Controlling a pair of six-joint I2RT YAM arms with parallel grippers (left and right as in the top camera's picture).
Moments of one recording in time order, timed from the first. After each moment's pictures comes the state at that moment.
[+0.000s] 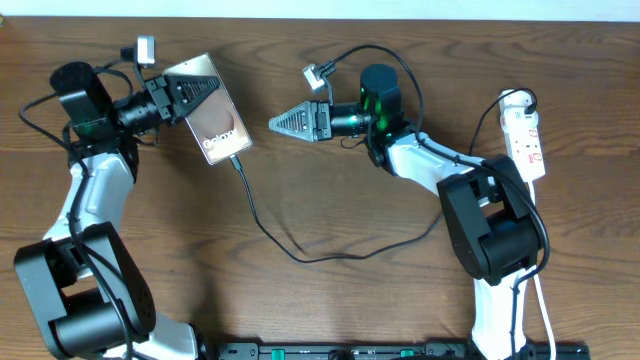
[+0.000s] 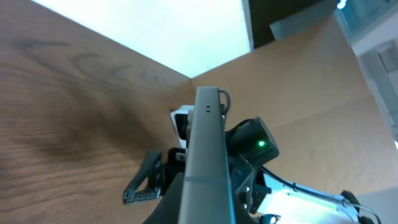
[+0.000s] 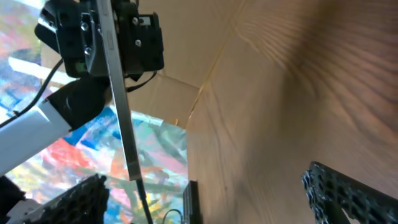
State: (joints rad) left arm 0.30 1.71 1.07 0.35 1.37 -0.83; right arm 0.45 2.14 1.32 0.62 -1.17 0.94
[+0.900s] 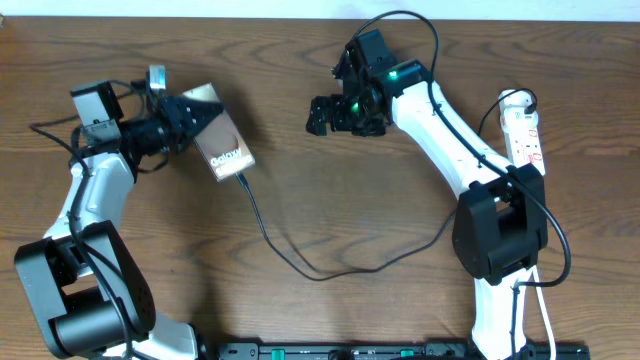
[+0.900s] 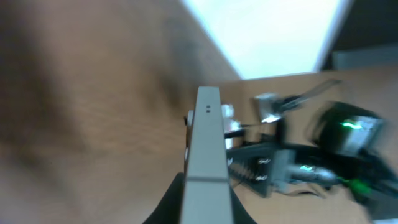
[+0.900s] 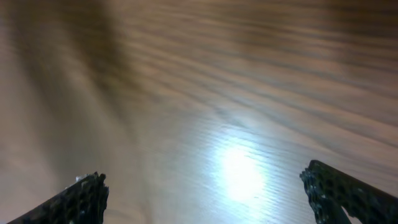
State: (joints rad) left arm 0.30 1.72 1.07 -0.21 1.13 -0.54; right arm 0.45 2.14 1.86 -0.93 -0.31 0.37
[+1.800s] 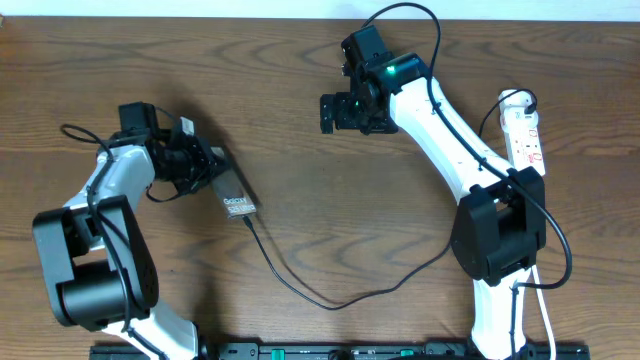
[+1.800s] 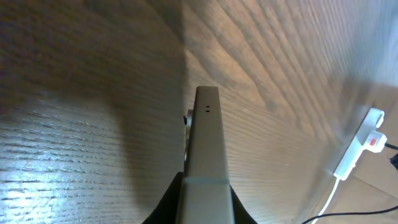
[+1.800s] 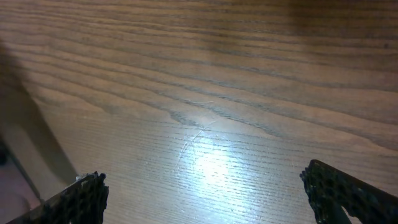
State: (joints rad) left arm 0.22 1.83 1.07 -0.58 0.66 -0.40; right arm 0.46 2.14 1.90 -1.01 -0.16 0.42
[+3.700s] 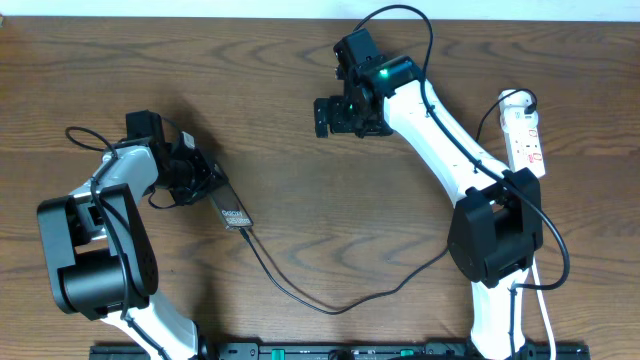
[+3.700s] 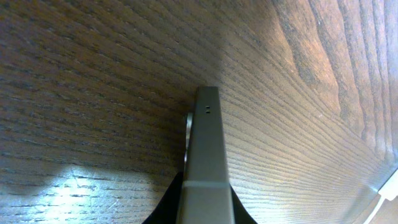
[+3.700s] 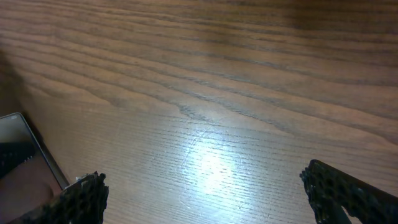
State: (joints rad) left arm 0.22 1.88 1.05 -0.61 0.54 -0.38; right arm 0.49 2.14 1.90 -1.01 -0.15 0.42
